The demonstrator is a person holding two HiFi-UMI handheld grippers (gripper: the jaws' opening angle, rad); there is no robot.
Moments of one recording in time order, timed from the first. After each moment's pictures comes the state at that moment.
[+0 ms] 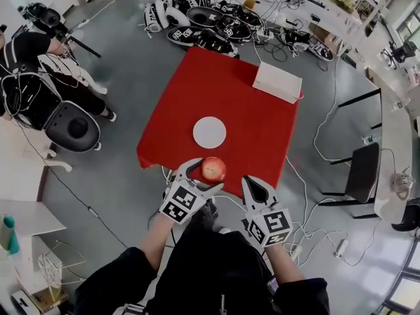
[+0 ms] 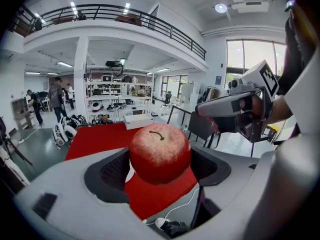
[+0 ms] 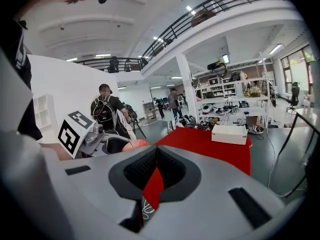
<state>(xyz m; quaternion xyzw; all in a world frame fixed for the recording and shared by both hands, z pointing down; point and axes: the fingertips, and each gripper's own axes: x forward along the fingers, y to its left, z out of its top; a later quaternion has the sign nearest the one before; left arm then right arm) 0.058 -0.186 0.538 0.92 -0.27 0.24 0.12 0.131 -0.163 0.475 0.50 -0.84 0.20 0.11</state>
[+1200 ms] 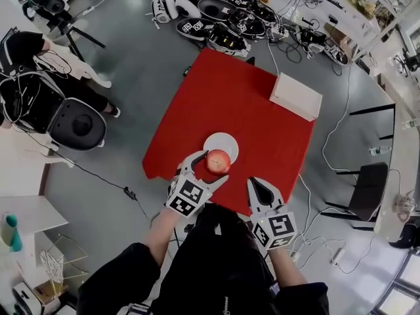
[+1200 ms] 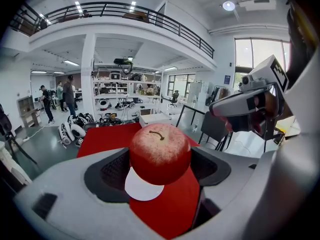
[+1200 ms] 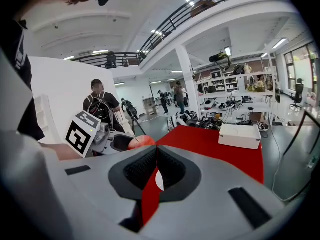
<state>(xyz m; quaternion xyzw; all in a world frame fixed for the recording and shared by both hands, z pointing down) 0.031 -0.316 0.563 0.91 -0.30 0.25 0.13 0.108 -0.275 0.494 0.48 -0.84 0.22 0.13</state>
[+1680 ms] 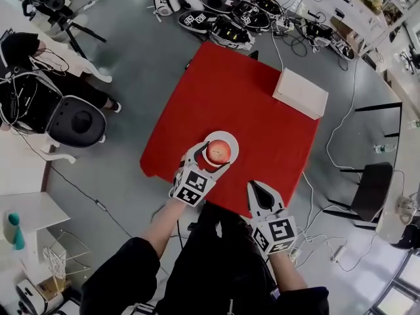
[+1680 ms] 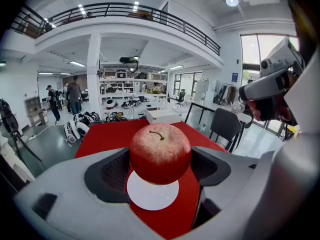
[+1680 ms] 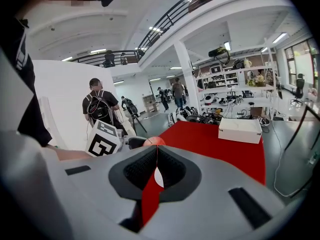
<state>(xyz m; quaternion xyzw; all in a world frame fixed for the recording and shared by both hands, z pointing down) 0.035 -0.357 0.626 0.90 -0.34 0.25 0.14 0.113 -0.280 0.514 0.48 -0.84 0.24 0.14</state>
